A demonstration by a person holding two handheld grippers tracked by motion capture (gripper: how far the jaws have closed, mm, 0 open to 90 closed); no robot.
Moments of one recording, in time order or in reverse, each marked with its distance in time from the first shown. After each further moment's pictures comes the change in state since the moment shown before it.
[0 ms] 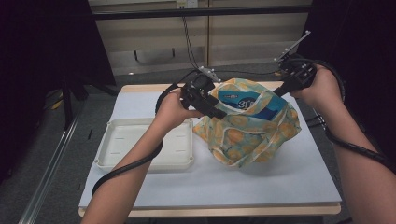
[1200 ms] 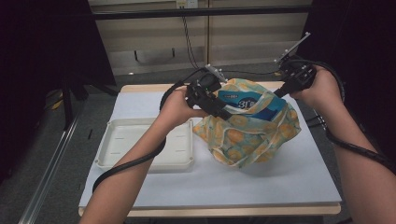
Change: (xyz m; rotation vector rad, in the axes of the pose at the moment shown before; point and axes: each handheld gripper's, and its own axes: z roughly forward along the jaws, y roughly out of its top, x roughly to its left) left arm -0.008 0.014 0.005 0.027 -0.075 0.045; right arm -0.002 -0.002 0.003 0.007 0.020 0.001
